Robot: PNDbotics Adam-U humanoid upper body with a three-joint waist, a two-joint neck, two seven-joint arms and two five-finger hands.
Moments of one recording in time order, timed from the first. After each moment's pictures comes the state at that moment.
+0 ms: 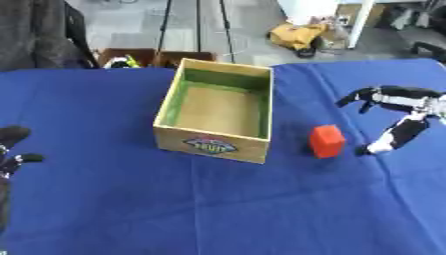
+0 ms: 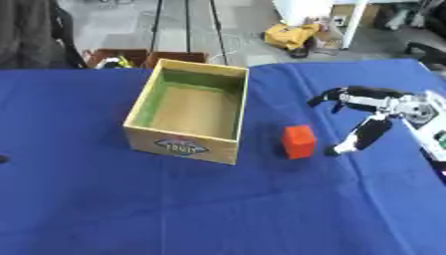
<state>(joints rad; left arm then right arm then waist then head) -0.27 0.22 0.03 -1.63 0.17 -0.15 0.02 -0.56 -0.80 0.14 -1.20 0.40 -0.42 0.64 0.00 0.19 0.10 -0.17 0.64</state>
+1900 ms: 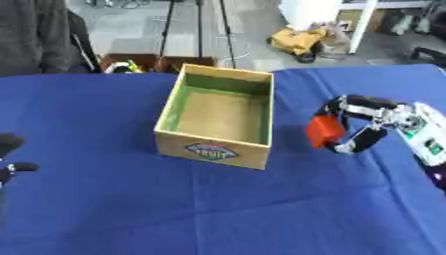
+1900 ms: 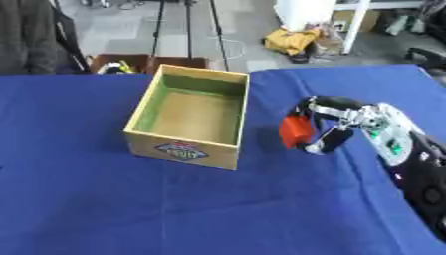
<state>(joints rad) -0.28 0.22 0.02 -1.63 0.17 -0.15 0.02 -0.68 -0.71 0.12 -1.14 0.46 -0.43 0.48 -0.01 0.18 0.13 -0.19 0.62</state>
